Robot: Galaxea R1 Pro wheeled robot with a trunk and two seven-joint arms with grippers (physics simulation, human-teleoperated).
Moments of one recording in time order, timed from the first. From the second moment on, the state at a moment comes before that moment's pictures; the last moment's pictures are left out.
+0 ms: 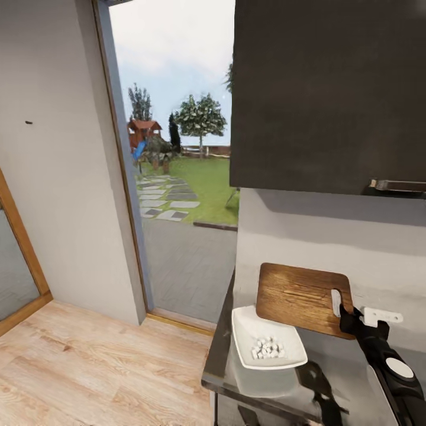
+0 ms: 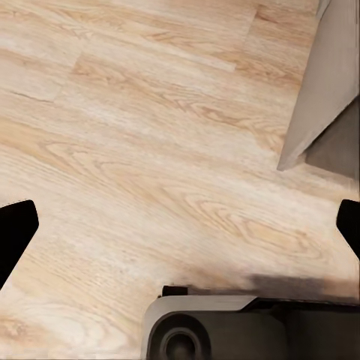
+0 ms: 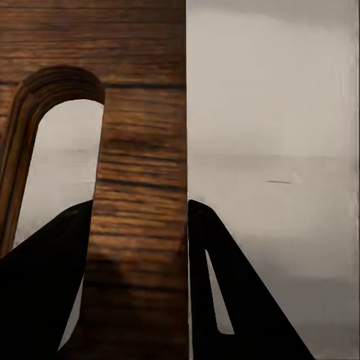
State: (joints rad) left arm 0.28 0.05 -0.14 -0.71 0.16 -0.35 0.10; right arm -0.19 -0.18 -0.24 -1.38 -0.09 0.19 -0.06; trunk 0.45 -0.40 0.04
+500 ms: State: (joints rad) left arm 0.28 0.05 -0.14 -0.71 0.16 -0.35 0.10; right arm -0.19 -0.18 -0.24 -1.51 -0.24 0.34 -0.10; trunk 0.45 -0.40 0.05
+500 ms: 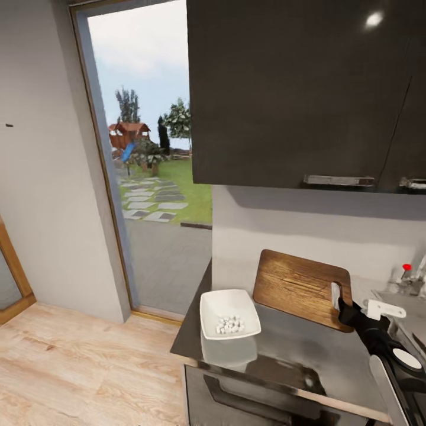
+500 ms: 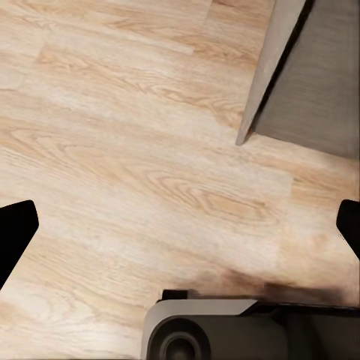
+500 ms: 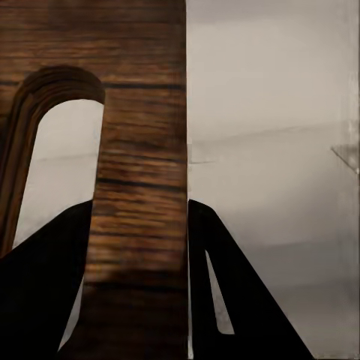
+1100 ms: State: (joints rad) left arm 0.28 0.05 -0.14 -0.71 0.15 -0.35 0.10; right arm -0.19 -0.10 -0.24 -1.49 -0.23 0.44 -0.25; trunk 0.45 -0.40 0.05
